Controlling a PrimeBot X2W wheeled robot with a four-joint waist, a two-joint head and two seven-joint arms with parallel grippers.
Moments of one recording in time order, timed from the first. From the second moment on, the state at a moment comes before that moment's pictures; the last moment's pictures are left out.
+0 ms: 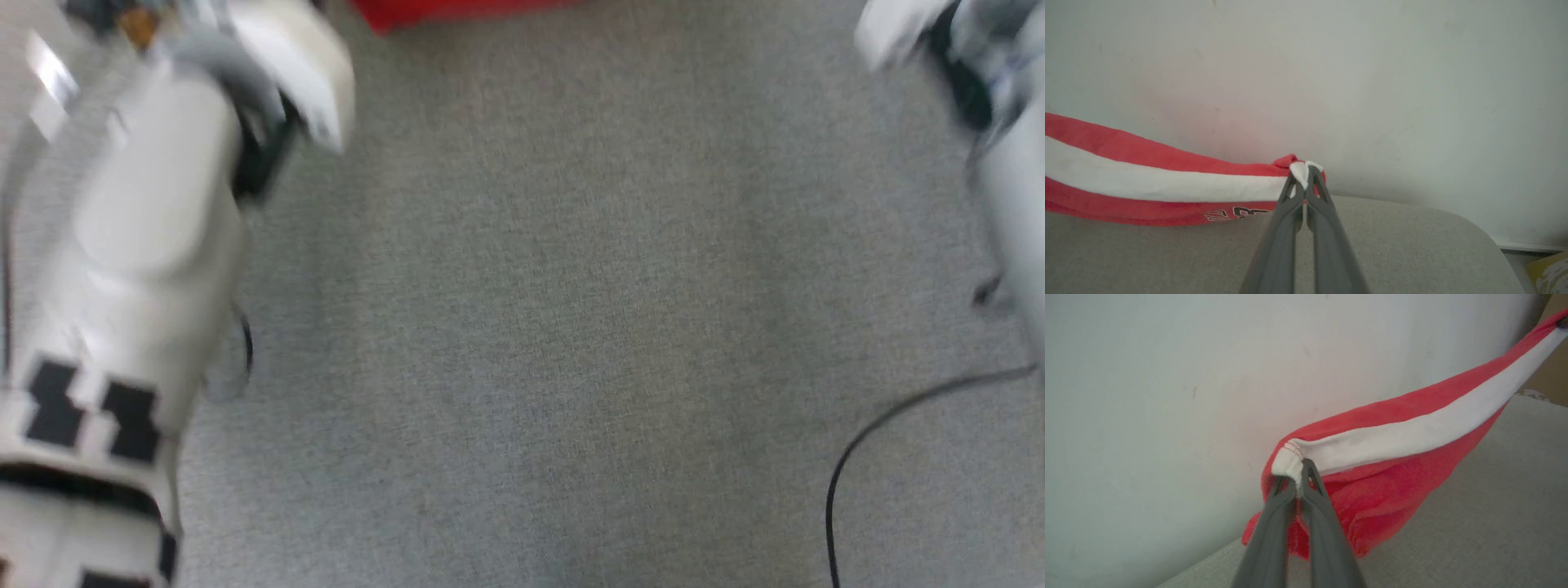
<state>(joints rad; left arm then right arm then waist) -1.14 0.32 -0.51 0.72 -0.33 -0.12 -0.14 -1.20 -0.26 0.30 0.83 0.39 0.13 0.00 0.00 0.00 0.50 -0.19</state>
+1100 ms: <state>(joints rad) -0.04 0.41 -0.69 0.18 -0.49 -0.01 -0.06 -0.03 -0.70 0.36 0.17 0.75 0.13 0.57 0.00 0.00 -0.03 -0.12</state>
